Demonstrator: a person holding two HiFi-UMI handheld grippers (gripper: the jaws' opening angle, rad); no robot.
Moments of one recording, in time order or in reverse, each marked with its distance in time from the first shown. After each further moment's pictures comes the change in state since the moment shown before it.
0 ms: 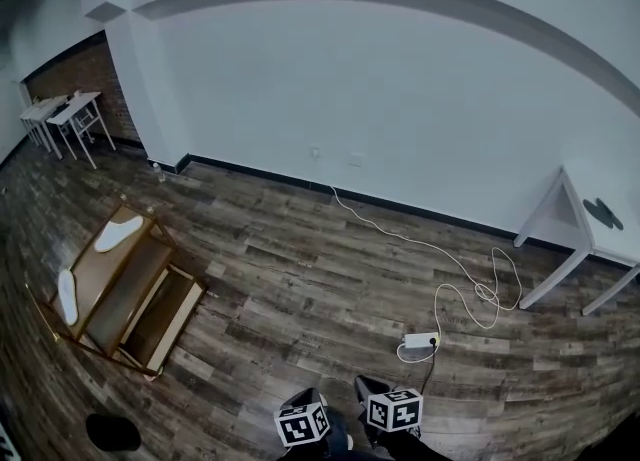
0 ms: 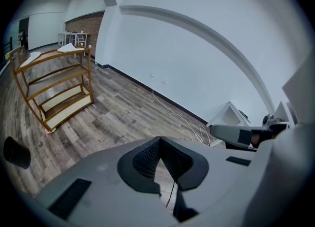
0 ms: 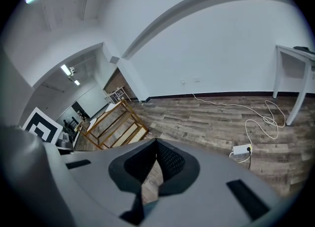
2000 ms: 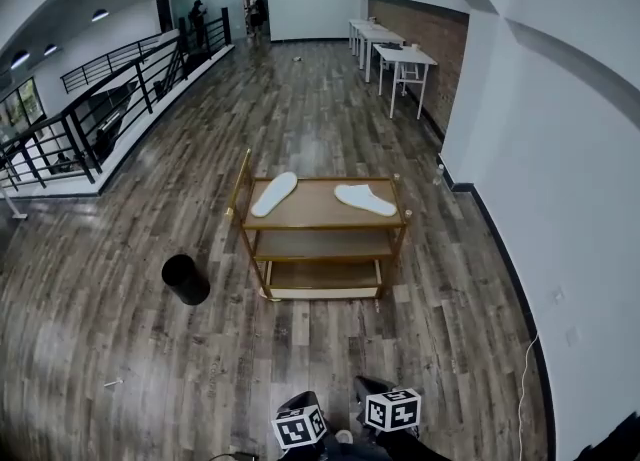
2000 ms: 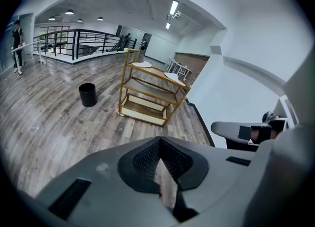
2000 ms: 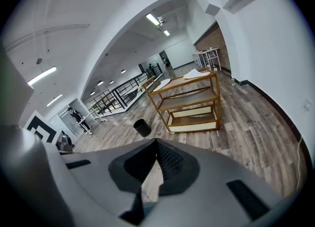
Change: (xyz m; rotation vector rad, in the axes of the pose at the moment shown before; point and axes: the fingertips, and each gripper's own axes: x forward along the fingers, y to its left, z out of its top) left arm -0.055 0.188 0.099 -0.862 -0.500 0.710; right arm 0.224 0.239 0.097 -0.769 0.489 0.811
